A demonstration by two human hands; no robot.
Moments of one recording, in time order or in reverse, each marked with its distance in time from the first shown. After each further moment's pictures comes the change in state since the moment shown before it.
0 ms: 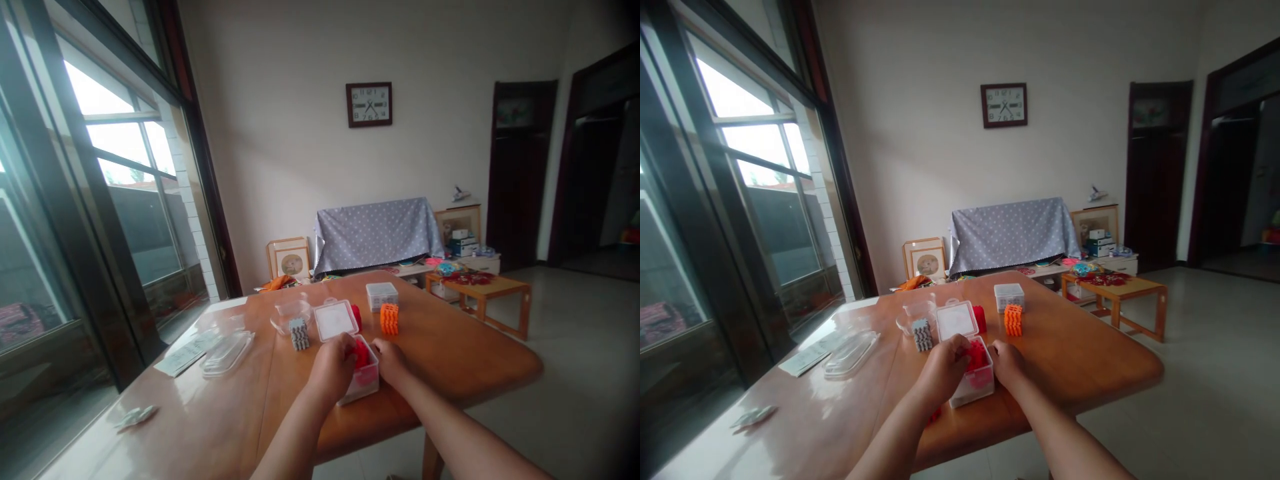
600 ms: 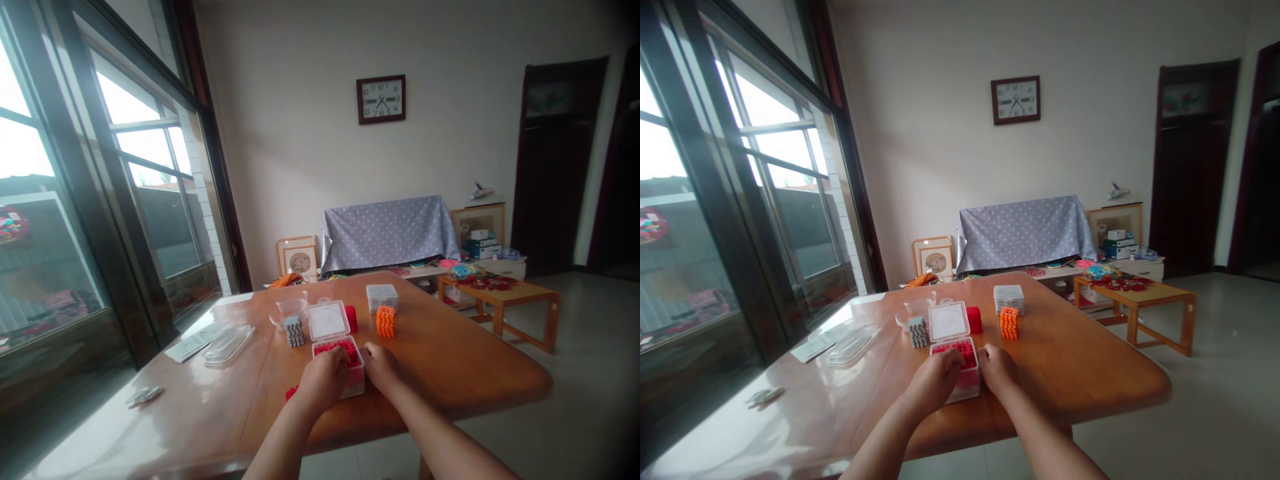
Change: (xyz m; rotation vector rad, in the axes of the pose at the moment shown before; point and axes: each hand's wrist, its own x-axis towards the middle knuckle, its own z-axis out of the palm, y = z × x) left_hand -0.012 0.010 0.024 0.239 -0.029 -0.054; right_hand 0.000 0.008 -0.007 -0.023 -0.070 -0.053
